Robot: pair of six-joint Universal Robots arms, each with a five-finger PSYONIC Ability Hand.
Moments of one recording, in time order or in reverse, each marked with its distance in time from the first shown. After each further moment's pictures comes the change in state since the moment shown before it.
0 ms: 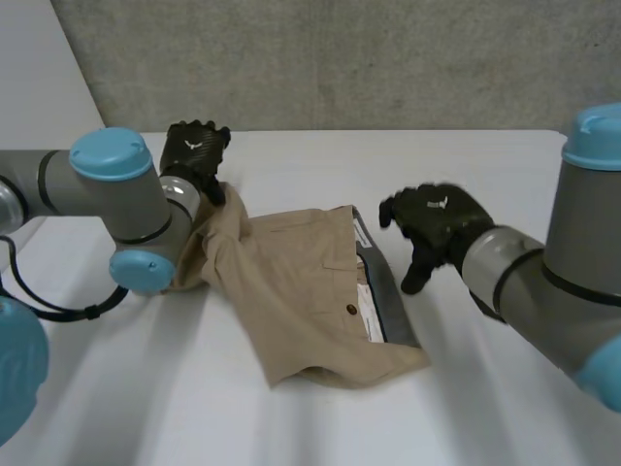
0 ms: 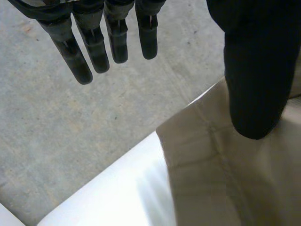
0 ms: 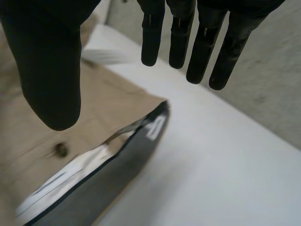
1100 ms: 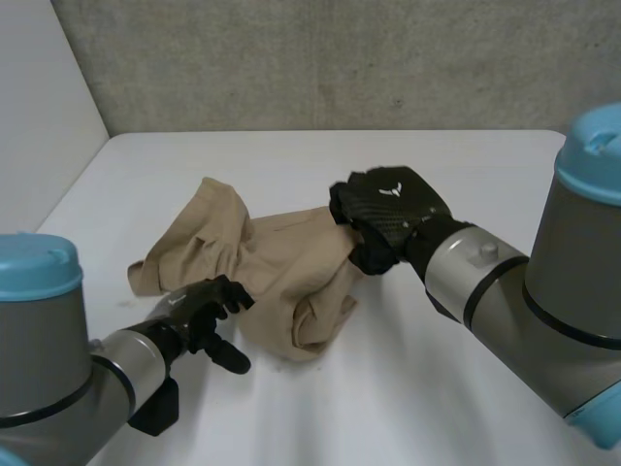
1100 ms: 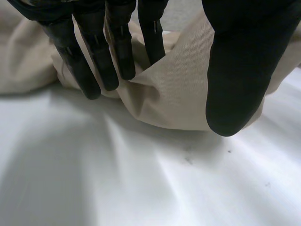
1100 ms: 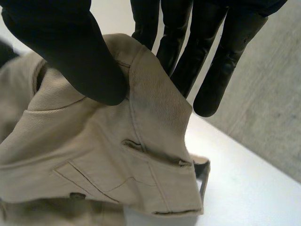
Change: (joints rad) left arm -0.071 0.639 -0.910 -0.260 0.096 -0.654; right arm 0.119 -0.058 0.007 -0.114 -0.061 0.092; left_hand 0.195 0.188 0.182 0.194 0.197; right_hand 0.549 0.711 0.721 0.732 0.692
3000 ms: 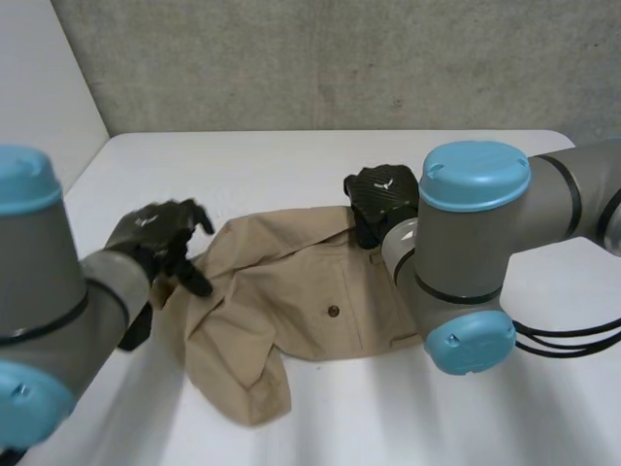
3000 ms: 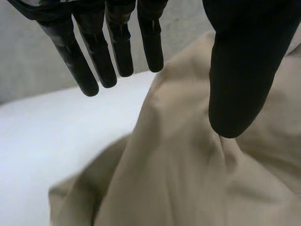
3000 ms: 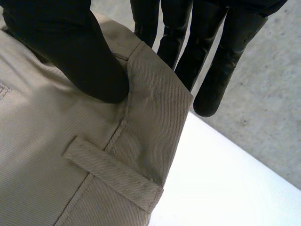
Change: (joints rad) left arm -0.001 -0.021 0.268 -0.052 -0.190 0.249; right arm 0.061 0.393 -0.309 -0.089 0.336 -0.058; left_hand -0.045 -0.041 -0.036 -0.049 -0.049; right_hand 0.019 0.000 0.010 0.005 0.016
